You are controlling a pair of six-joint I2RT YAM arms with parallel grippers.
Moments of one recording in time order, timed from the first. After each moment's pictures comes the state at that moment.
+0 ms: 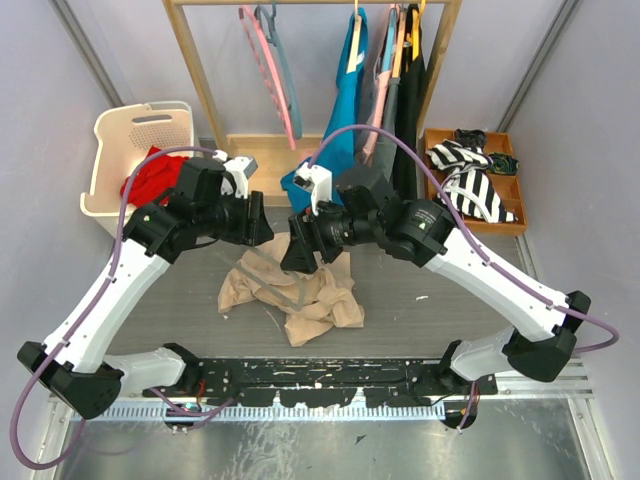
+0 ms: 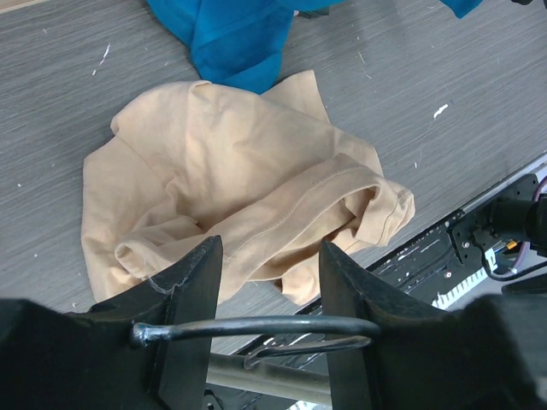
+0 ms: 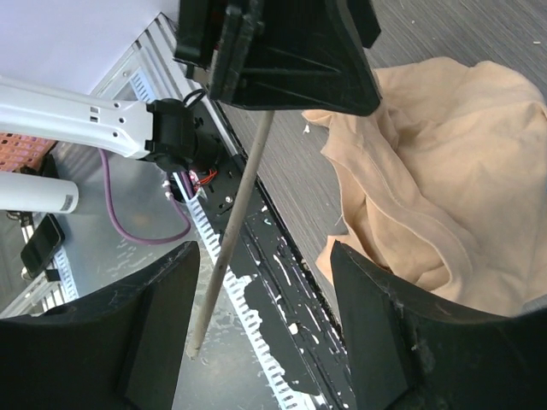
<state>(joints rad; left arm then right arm) -0.55 1.19 1.39 -0.91 0.17 -0.29 0.95 1.36 1.59 -0.77 -0.32 0.35</state>
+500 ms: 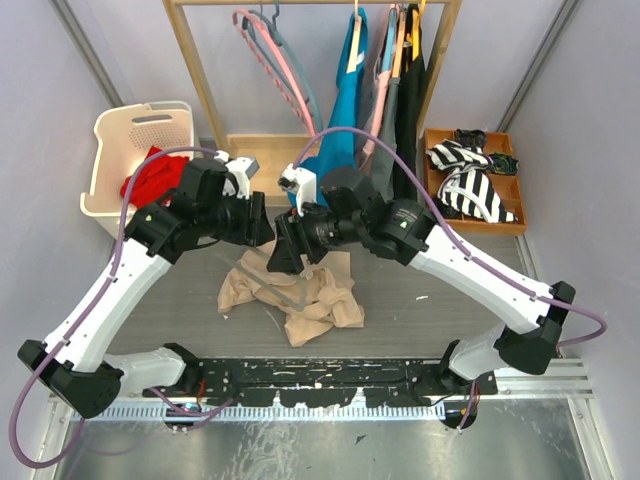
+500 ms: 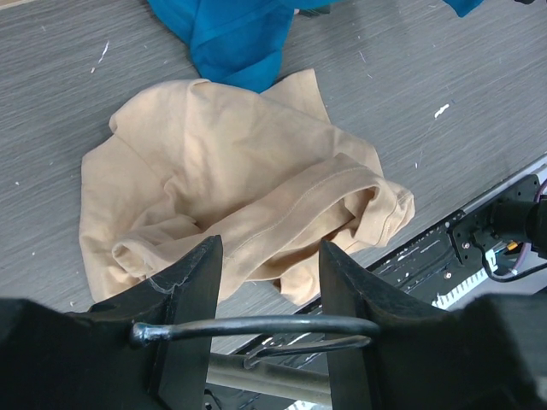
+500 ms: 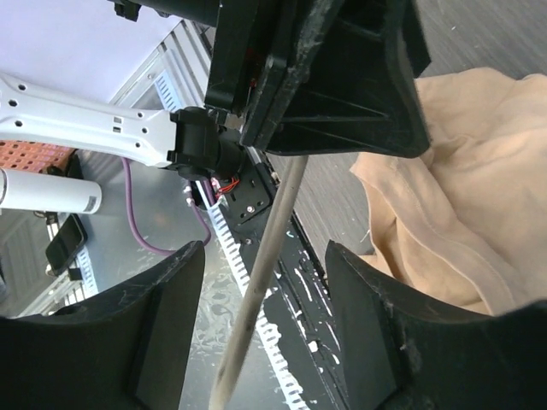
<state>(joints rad) -0.57 1.19 1.39 -0.91 0.15 -0.30 0.97 1.42 1.59 -0.69 -0.36 0.39</state>
